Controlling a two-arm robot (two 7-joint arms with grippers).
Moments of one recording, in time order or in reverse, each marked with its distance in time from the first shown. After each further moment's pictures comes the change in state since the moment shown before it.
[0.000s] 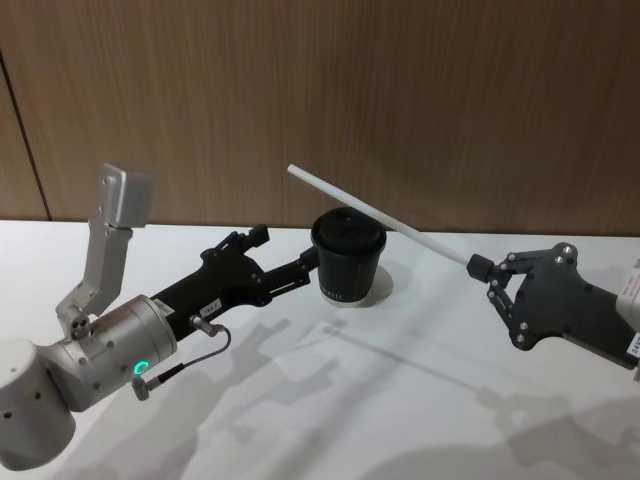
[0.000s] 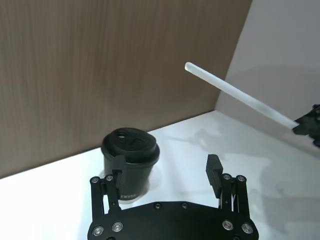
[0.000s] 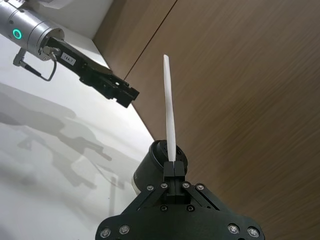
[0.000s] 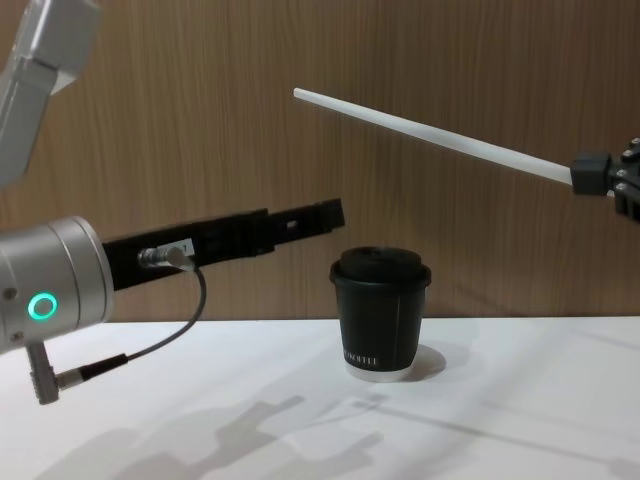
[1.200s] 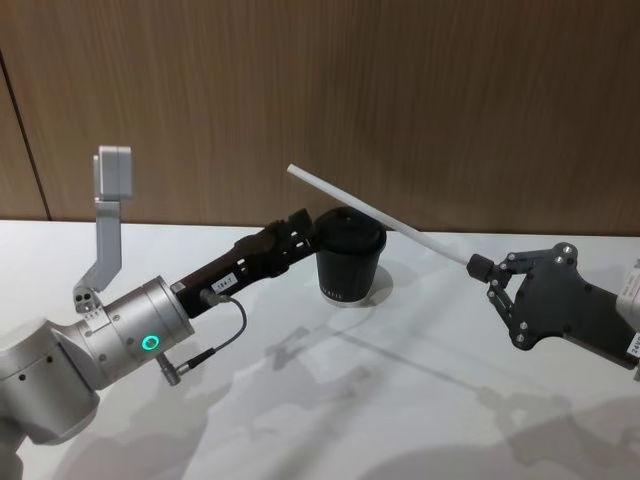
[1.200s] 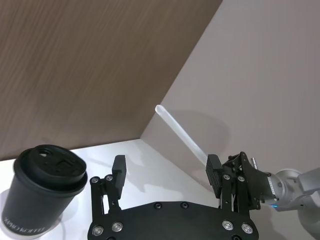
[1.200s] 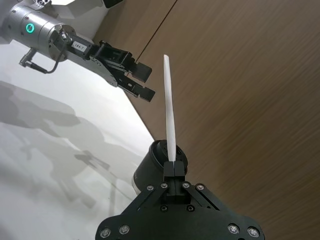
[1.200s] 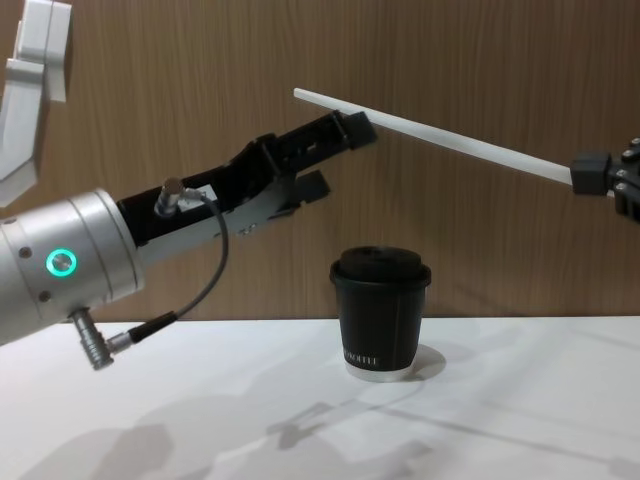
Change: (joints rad) left arm -0.081 -0.075 -0.018 0.138 -0.320 0.122 -0.236; right arm 0.000 0.000 0.000 0.000 0.000 0.000 0.000
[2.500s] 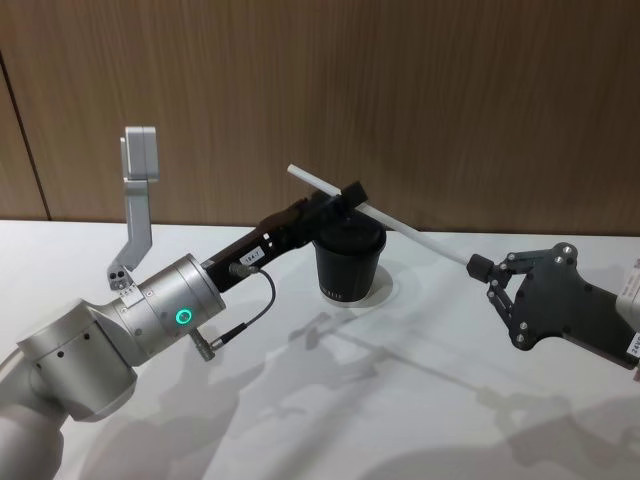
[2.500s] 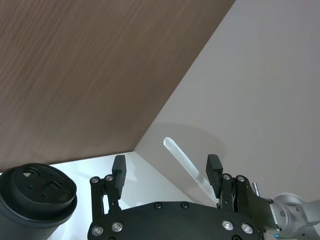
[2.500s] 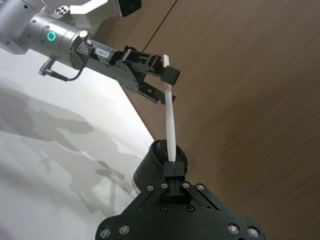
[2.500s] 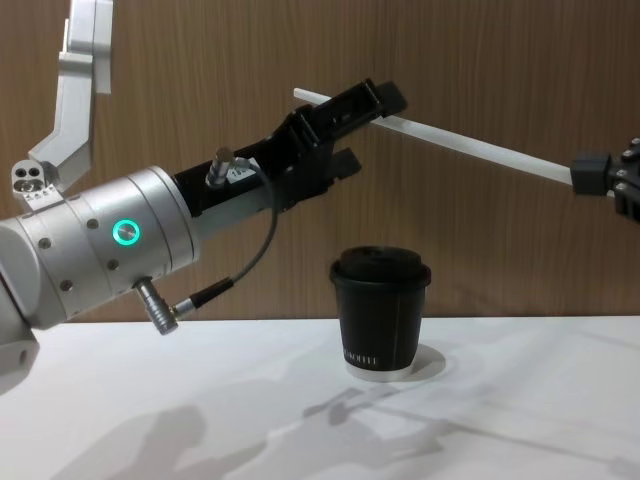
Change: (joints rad) left arm -0.075 -0.064 0.037 0.079 -0.054 -0.011 0.032; right arm 0.000 0.000 0.000 0.000 0.000 0.000 0.000
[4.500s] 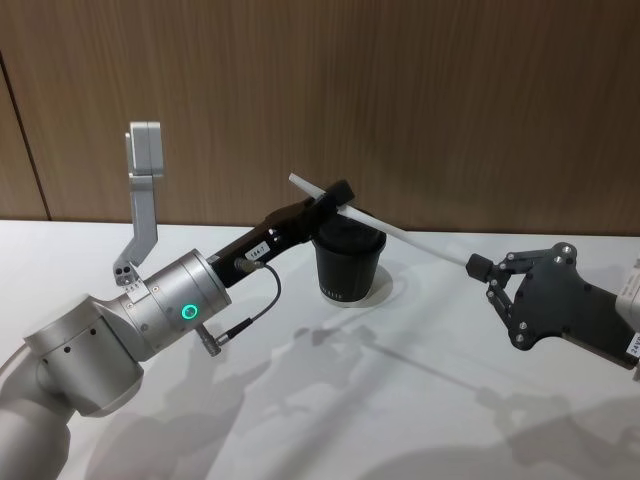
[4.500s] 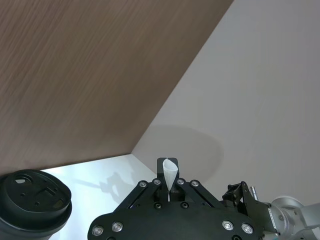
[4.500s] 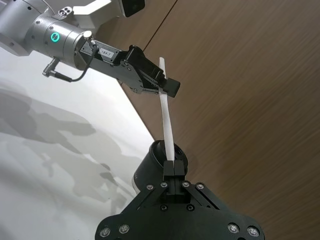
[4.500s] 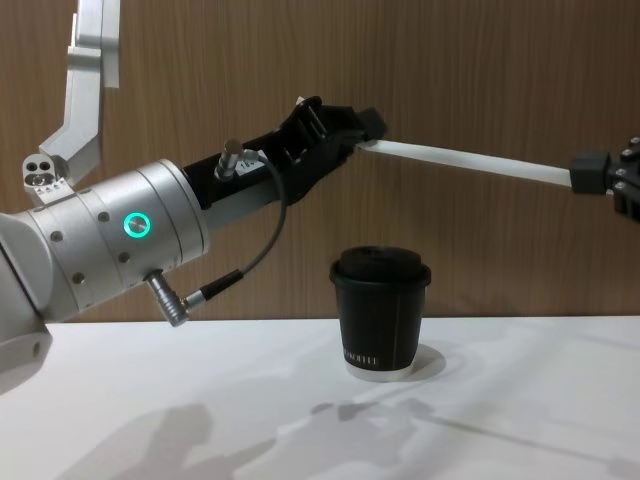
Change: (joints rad) left arm -0.015 -0.008 0.009 0.012 -0.007 -0.008 -0.003; right arm 0.000 0.000 0.000 0.000 0.000 0.000 0.000
